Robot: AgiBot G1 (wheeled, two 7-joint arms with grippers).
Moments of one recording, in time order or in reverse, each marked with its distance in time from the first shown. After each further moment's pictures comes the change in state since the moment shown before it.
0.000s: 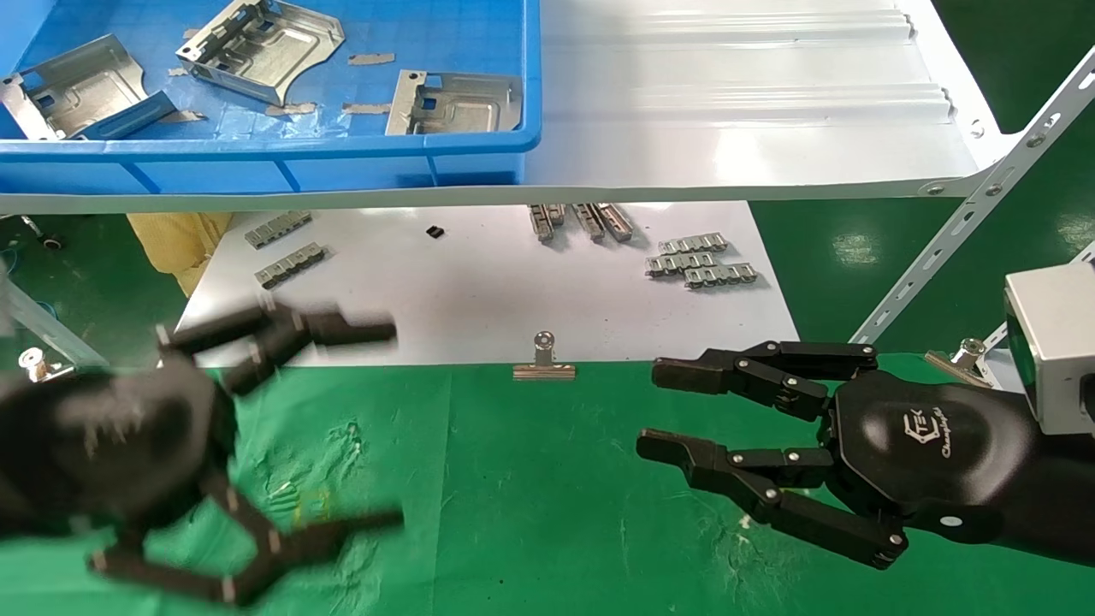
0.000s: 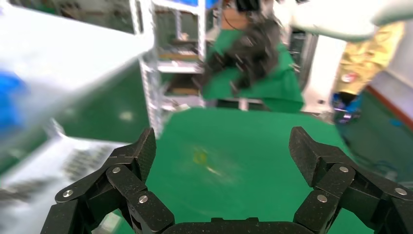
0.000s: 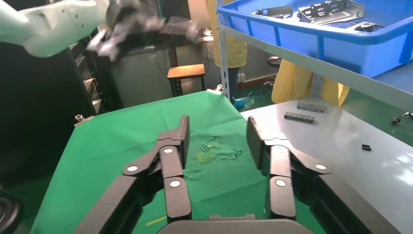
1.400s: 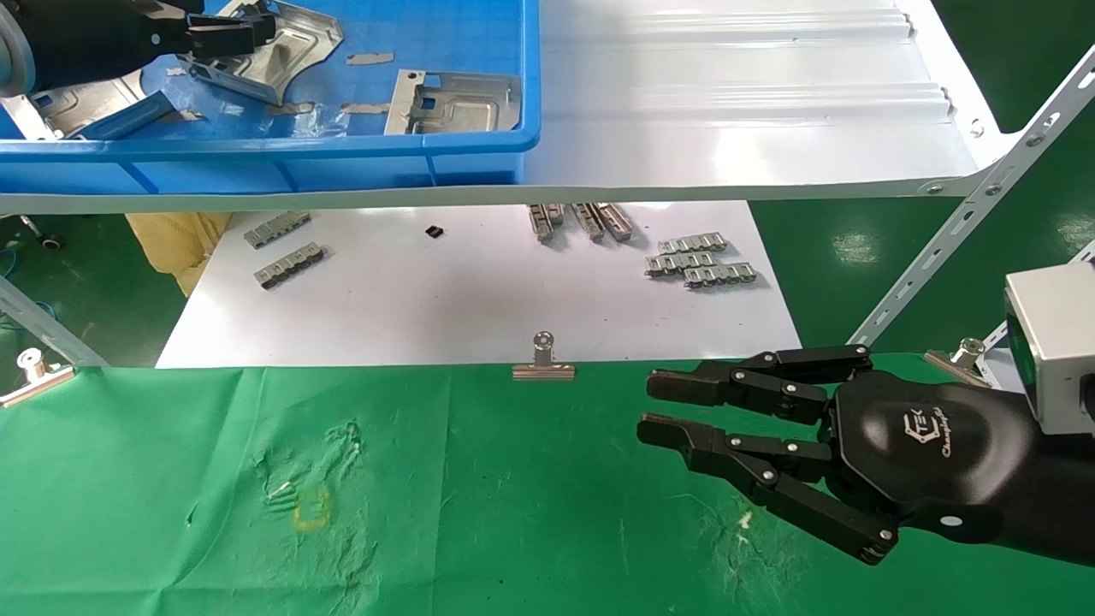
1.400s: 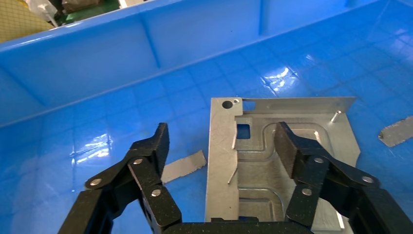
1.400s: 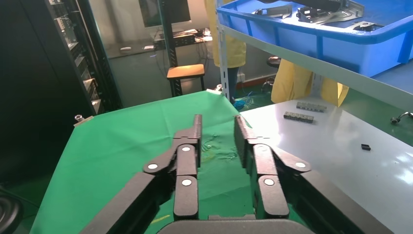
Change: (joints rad) left arm -0.801 0.471 0.234 1.183 0.622 -0.668 0.115; right arm 0.000 0.000 0.000 0.000 0.000 0.000 0.000
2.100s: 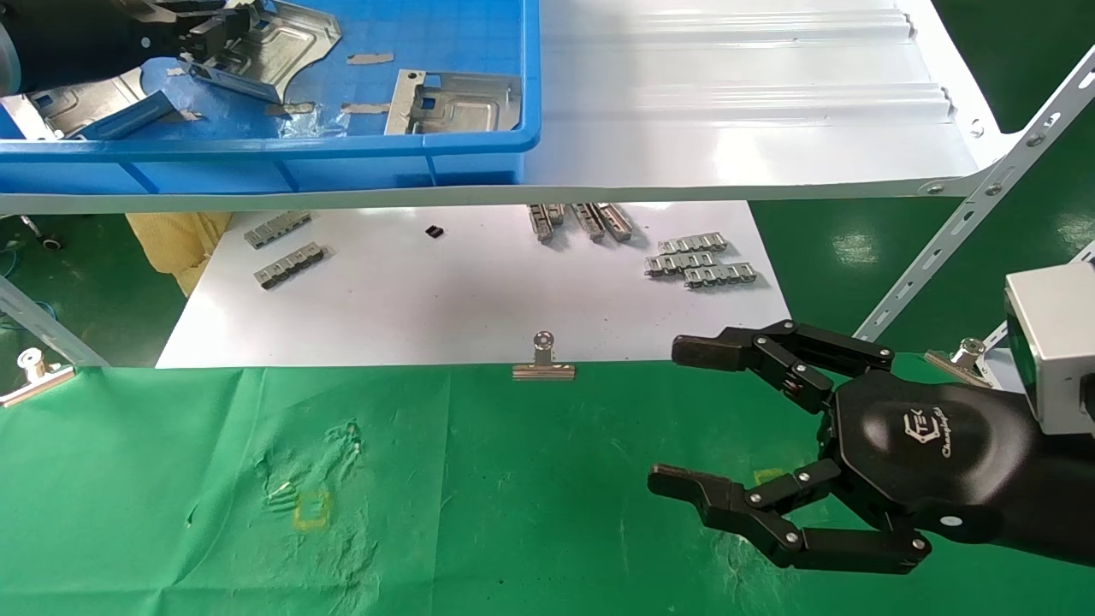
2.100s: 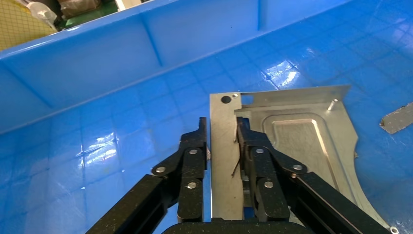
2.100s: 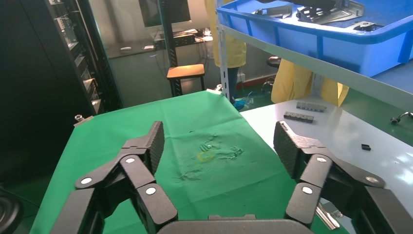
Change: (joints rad) left arm -0.018 -0.013 -0.005 0.018 -0.007 0.026 0.059; right arm 0.000 0.000 0.000 0.000 0.000 0.000 0.000
